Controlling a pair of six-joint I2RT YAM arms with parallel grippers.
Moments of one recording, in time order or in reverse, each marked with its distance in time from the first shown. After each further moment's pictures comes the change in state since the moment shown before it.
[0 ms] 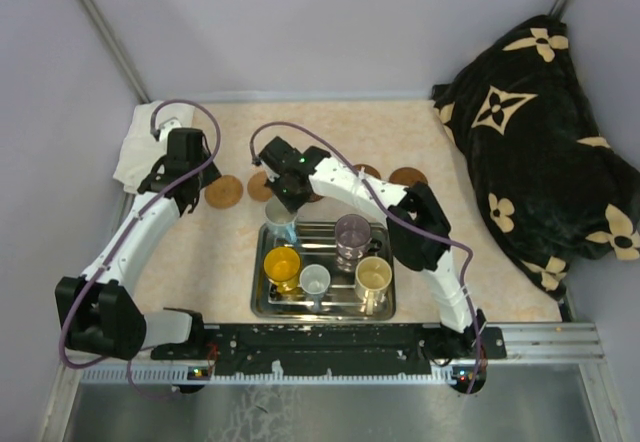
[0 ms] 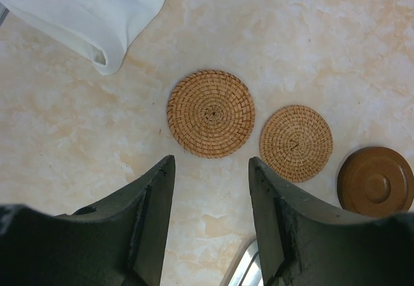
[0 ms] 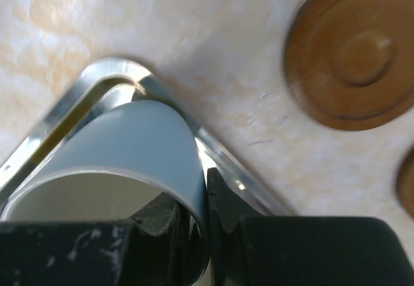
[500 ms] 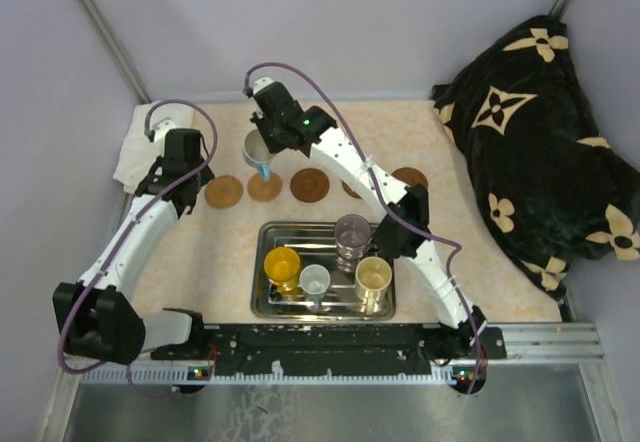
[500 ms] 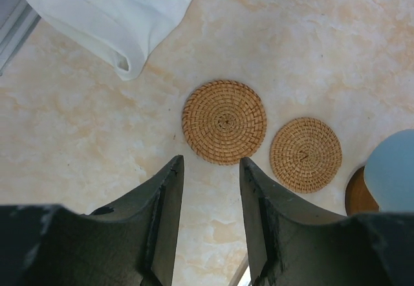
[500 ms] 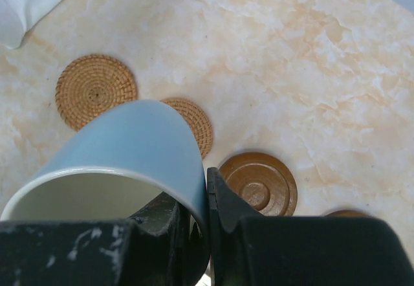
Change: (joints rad) left arm 0.004 -0.016 -0.001 -0.004 -0.049 -0.006; right arm -0.055 0.232 0.736 -0.075 0.167 0.008
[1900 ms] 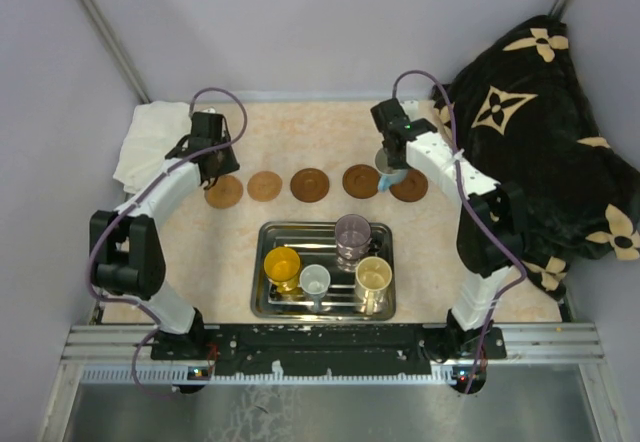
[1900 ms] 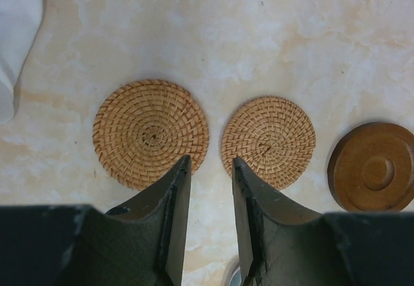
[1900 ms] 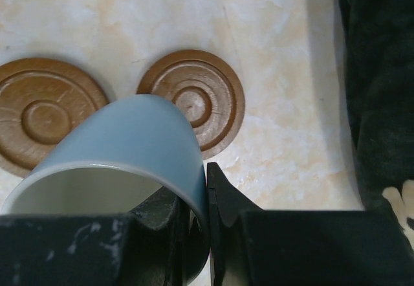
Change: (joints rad) left arm -0.007 0.350 0.156 0.082 0.256 0.146; right arm -0.405 -0.567 -1.034 0.087 0.357 0.244
